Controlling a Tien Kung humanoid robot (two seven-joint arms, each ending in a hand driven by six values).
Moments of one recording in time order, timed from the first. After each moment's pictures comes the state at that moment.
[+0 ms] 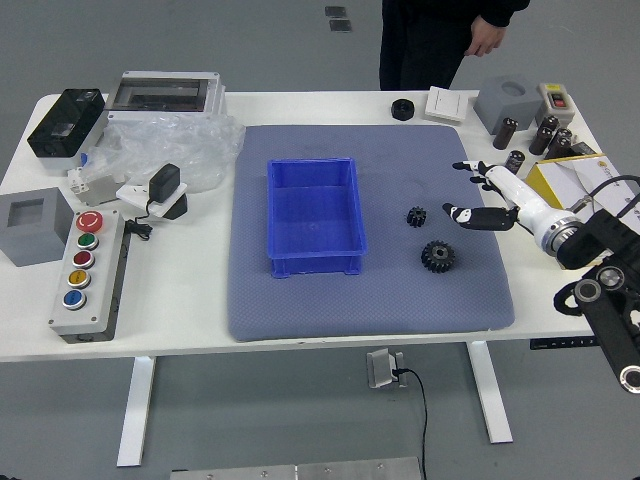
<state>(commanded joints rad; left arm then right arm) -0.26 0.09 -0.74 -0.18 1.30 -0.13 0.24 0.28 -0.26 1.39 1.39 -1.85 0.30 -0.22</state>
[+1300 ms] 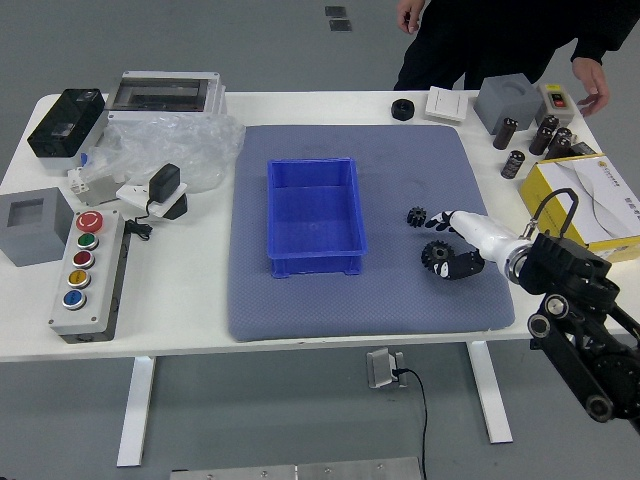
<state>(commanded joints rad) -0.25 0.09 -0.73 -0.18 1.30 -0.14 0.24 0.28 -0.27 1.20 1.40 -2.10 0.36 -0.30</state>
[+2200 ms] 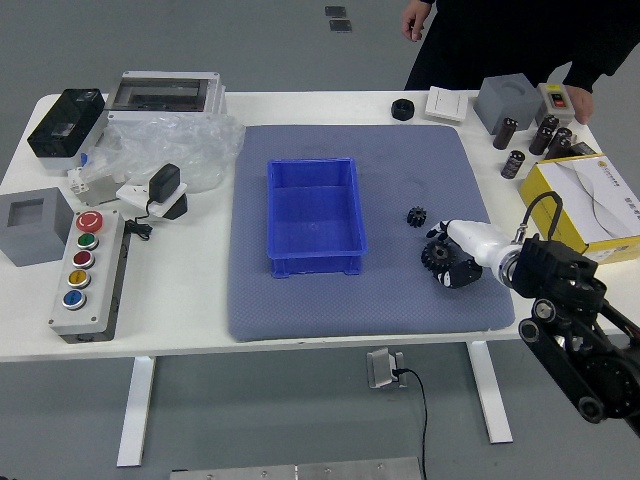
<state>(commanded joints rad) -0.25 0.09 -0.73 -0.18 1.30 -0.14 0.24 0.31 -0.28 1.14 1.37 -2.17 0.37 -0.33</state>
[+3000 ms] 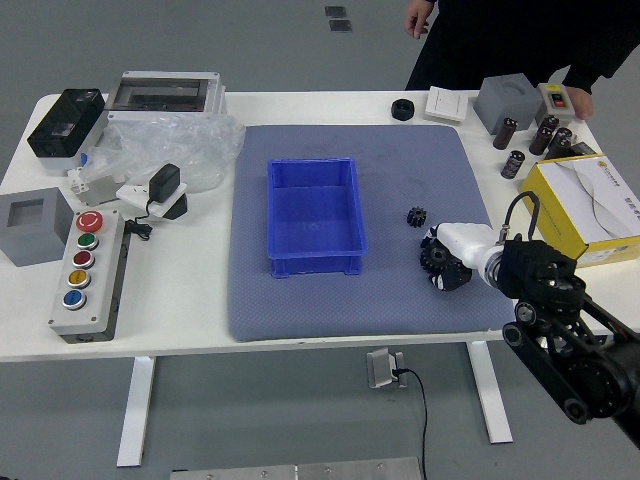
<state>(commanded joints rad) -0.25 0.09 -0.73 -0.18 1.29 -0.14 0.25 0.33 -0.25 1.09 1.36 -2.24 0.39 -0.36</state>
